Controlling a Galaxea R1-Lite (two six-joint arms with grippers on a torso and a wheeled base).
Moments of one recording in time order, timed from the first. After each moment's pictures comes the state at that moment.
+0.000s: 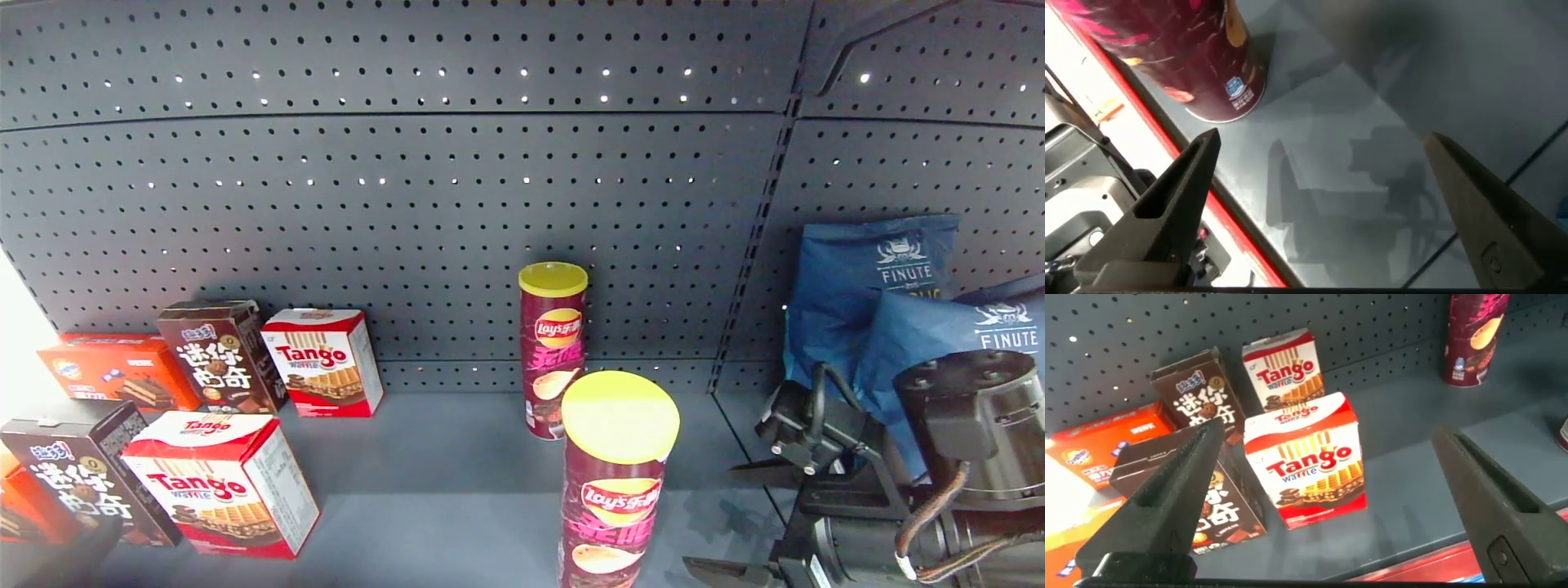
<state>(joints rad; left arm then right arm) -0.22 0.58 -0.43 -0.07 0.01 0.18 0.68 1.42 -0.61 -0.17 0.11 -0.14</state>
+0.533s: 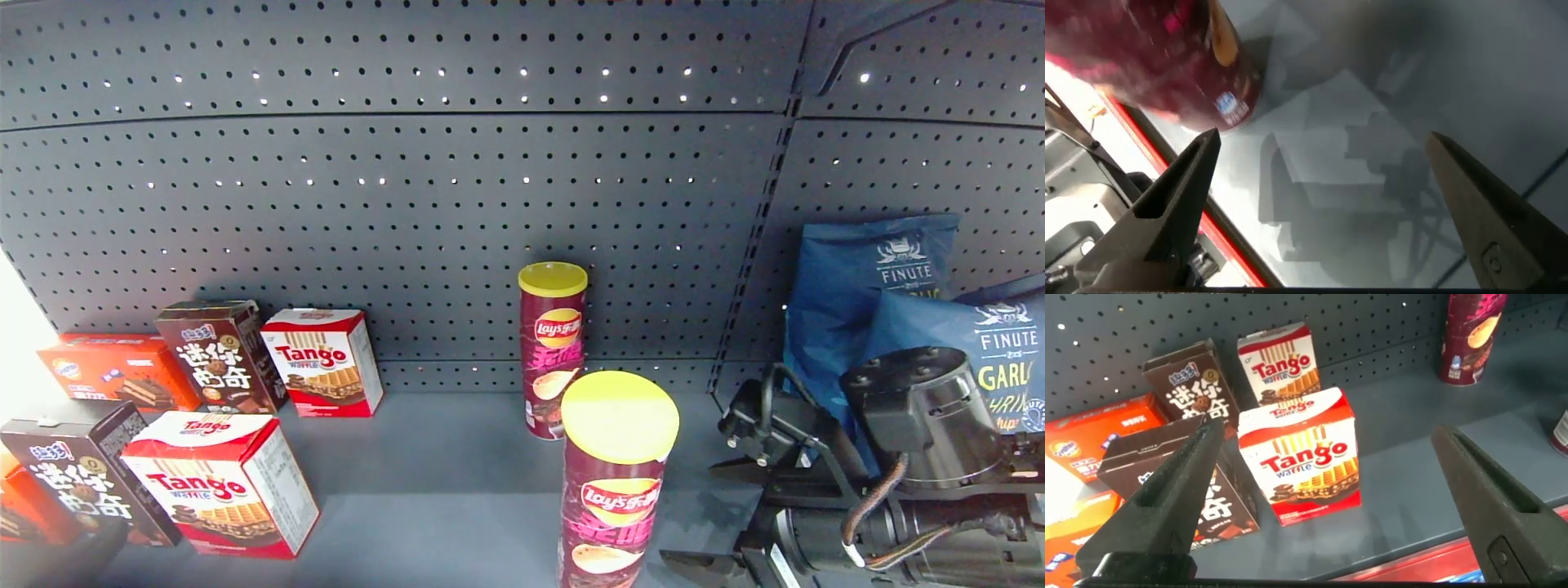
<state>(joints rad) -0.23 0.59 -0.42 -0.07 0.01 0.15 0.71 1.50 -0.66 -0.17 0.08 -0.12</state>
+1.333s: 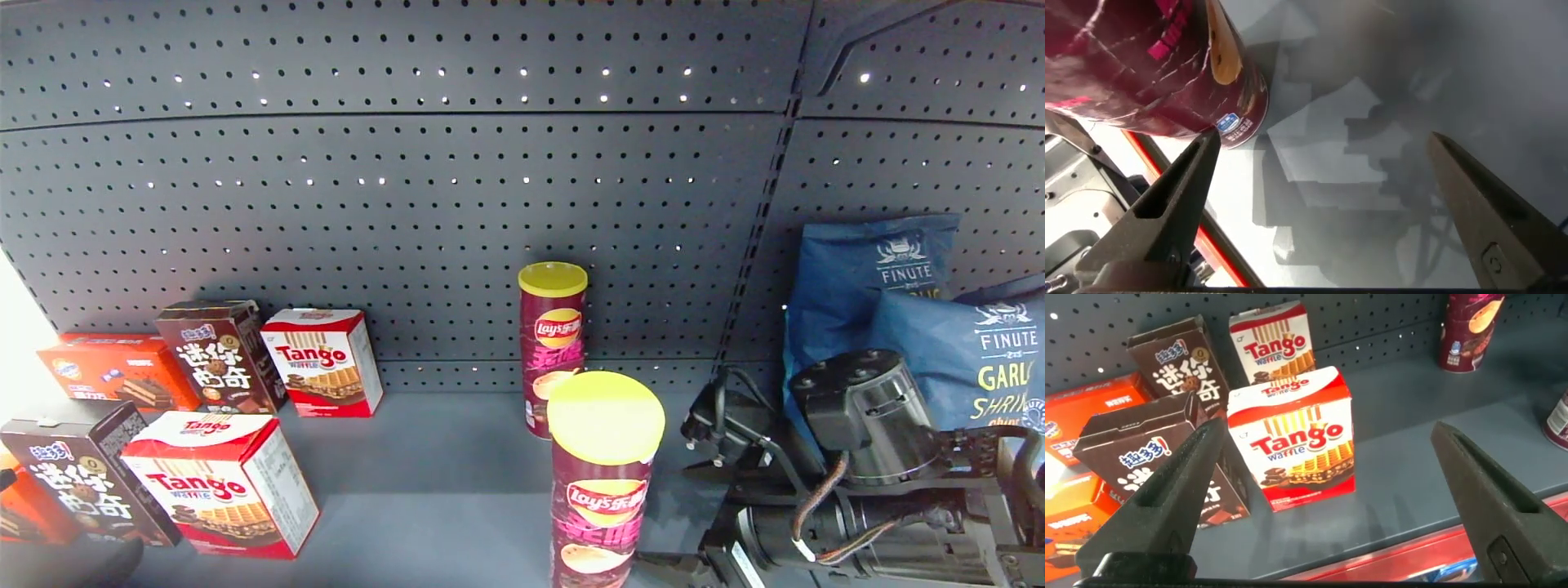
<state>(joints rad) -0.23 0.58 -0.37 -0.07 0.01 0.12 0.74 1.58 -0.70 -0.19 0.08 -0.12</state>
